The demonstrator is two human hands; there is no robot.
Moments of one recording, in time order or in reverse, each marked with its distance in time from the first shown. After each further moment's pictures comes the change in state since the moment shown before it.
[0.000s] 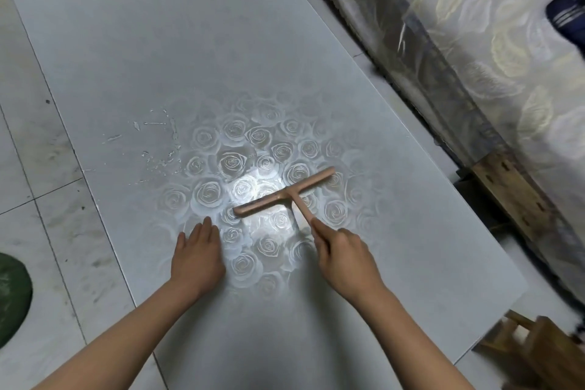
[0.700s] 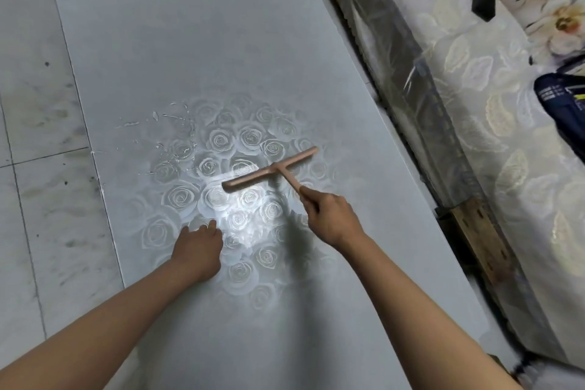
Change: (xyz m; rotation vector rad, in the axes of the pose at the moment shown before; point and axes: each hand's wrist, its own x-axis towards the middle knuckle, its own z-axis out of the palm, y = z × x) left_hand 0.016 -0.017 -0.022 0.103 -0.180 0.127; right_hand 0.093 -0.041 -0.015 -0.113 -0.030 -0.096
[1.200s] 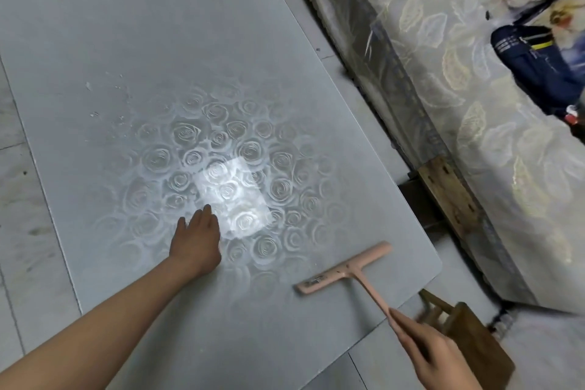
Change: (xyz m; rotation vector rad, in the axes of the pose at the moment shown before) left_hand -0.023 0.120 0.031 -0.104 0.105 -0.033; right_hand -0.302 0.219 -0.024 0.009 -0.067 0.299
